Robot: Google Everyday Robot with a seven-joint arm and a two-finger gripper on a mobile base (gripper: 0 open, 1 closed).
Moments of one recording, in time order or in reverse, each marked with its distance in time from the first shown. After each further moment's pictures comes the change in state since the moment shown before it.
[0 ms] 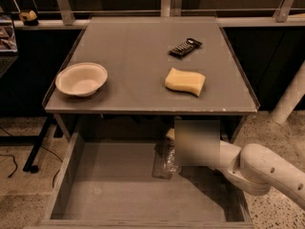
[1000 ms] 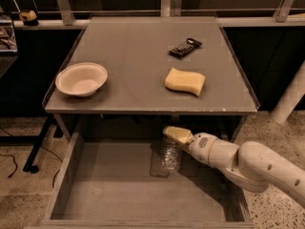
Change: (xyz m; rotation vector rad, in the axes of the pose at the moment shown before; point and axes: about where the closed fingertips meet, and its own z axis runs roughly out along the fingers) arm -0.002 -0.006 0.006 0.014 0.014 0.007
